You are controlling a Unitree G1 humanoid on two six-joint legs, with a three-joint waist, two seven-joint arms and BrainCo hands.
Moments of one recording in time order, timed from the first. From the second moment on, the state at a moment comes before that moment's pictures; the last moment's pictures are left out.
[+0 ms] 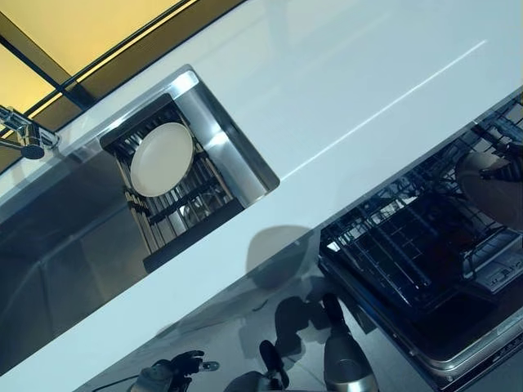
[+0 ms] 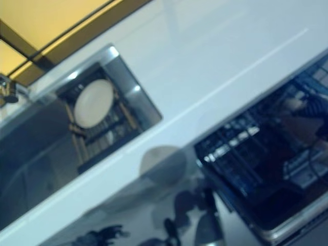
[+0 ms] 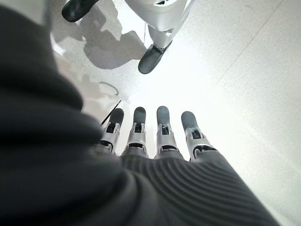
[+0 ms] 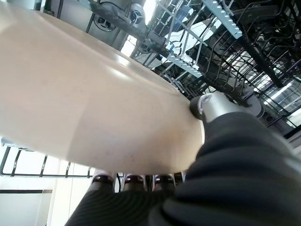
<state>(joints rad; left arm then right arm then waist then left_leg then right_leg) -0.03 0.32 -0.30 1.04 -0.01 0.08 -0.28 -0.56 -1.26 0.18 0.51 -0.21 0.12 0.36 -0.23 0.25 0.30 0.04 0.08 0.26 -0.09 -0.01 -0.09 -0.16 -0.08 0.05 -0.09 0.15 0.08</state>
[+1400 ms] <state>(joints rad) -0.04 0.32 -0.33 1.03 -0.01 0.07 -0.28 -0.63 -1.16 0.20 0.85 -0.24 0.20 0.24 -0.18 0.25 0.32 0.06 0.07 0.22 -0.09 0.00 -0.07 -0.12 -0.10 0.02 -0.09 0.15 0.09</state>
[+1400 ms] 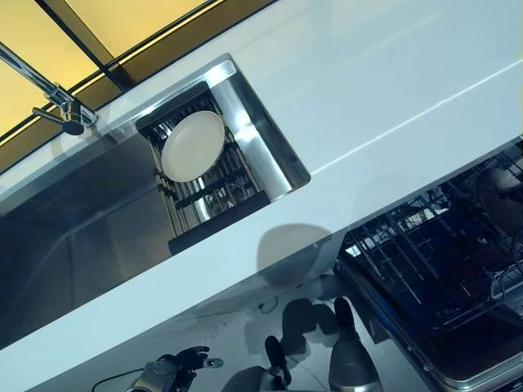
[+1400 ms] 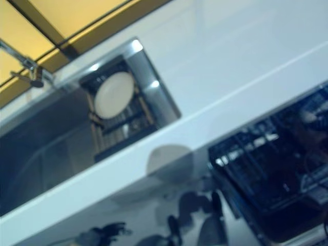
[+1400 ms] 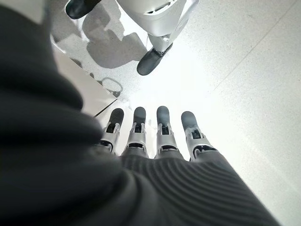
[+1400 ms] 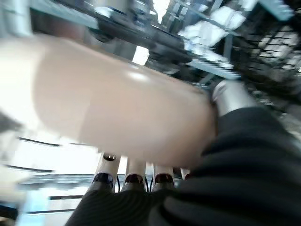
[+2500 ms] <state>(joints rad) 0.00 0.33 -0.32 1.12 -0.01 0.10 -0.25 -0.65 -1.47 0.18 0.88 -0.16 0.22 0.37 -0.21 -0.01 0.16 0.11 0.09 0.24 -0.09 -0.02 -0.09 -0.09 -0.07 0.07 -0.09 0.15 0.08</state>
